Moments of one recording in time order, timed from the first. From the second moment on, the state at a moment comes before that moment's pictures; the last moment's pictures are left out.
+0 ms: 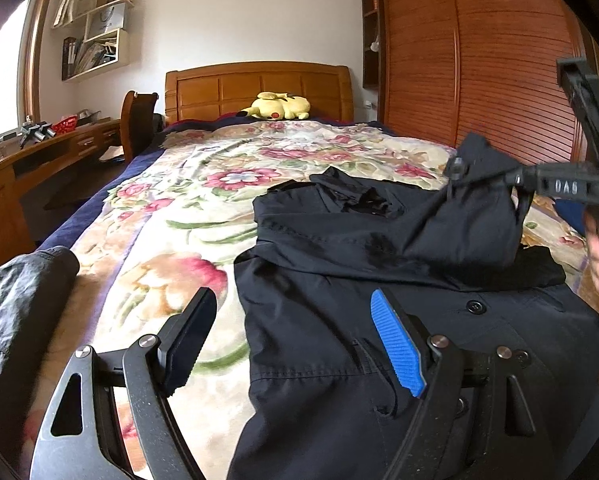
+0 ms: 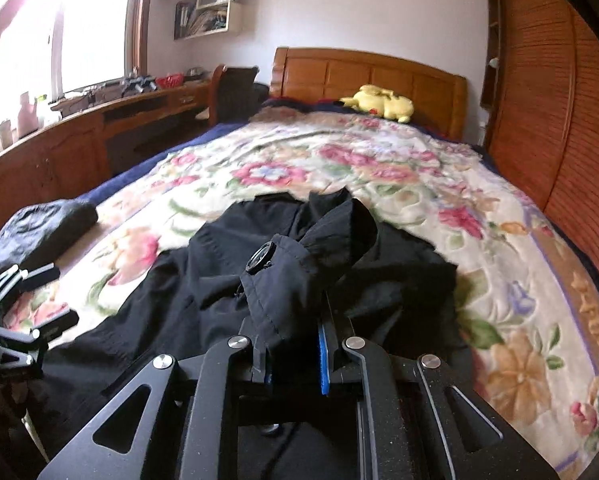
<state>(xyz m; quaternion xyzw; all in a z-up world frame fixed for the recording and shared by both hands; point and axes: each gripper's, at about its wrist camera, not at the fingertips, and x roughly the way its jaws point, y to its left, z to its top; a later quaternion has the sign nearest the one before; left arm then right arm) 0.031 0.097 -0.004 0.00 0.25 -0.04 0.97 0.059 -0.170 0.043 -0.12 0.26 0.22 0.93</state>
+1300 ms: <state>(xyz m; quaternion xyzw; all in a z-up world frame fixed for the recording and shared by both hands) -0.013 0.046 -0.006 0.00 0.26 -0.05 0.96 -0.039 -0.252 0.066 -0.12 0.26 0.14 0.95</state>
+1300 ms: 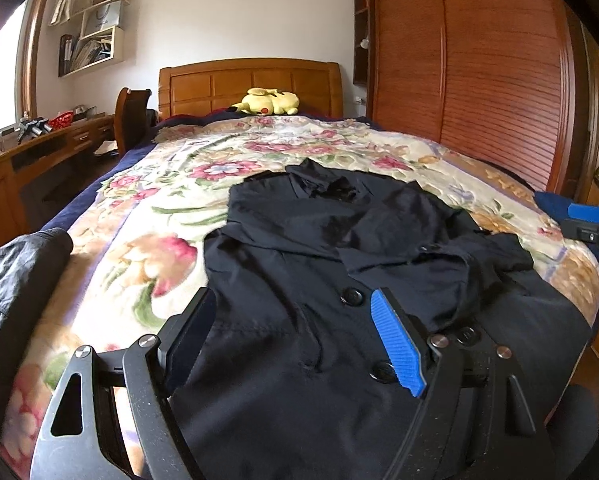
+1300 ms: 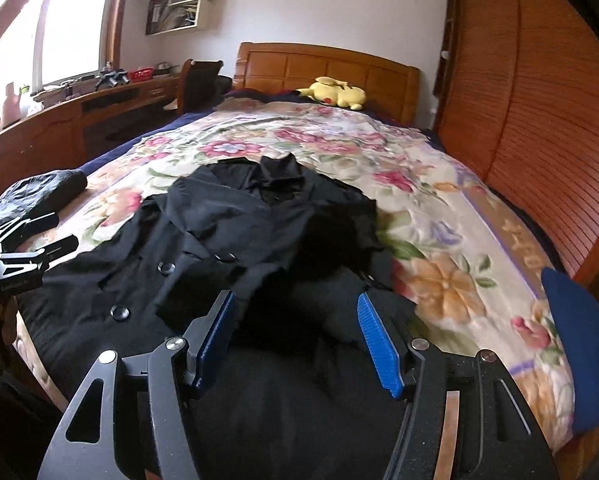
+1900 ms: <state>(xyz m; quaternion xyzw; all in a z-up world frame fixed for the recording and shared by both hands) -0.028 -0.029 -0.017 0.04 0.28 -0.09 0.95 -0.007 -0.276 0.025 -0.03 0.27 0.14 0.95</state>
